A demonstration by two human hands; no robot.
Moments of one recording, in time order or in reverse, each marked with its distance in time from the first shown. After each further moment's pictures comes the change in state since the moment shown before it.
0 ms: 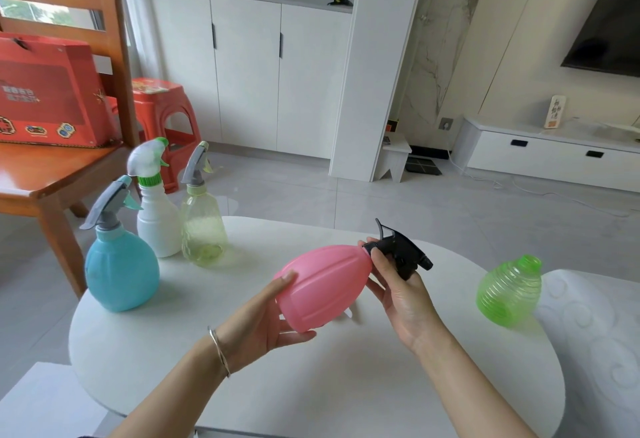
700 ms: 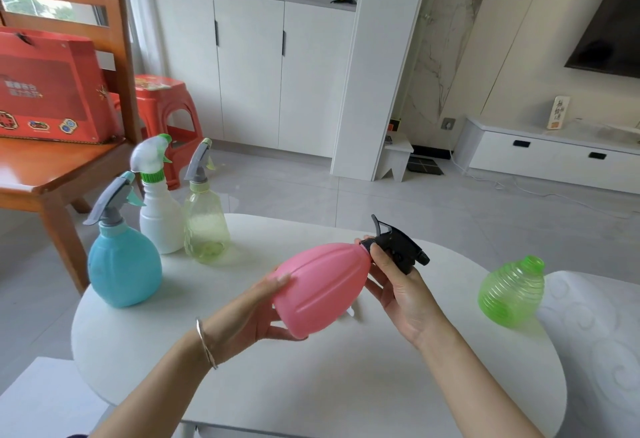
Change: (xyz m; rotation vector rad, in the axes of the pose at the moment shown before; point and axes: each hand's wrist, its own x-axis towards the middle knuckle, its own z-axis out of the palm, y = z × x) left_hand -0.016 0.016 -0.005 0.248 -0.067 0.098; right_hand 0.000 -0.006 0.005 0.006 -0.060 0.103
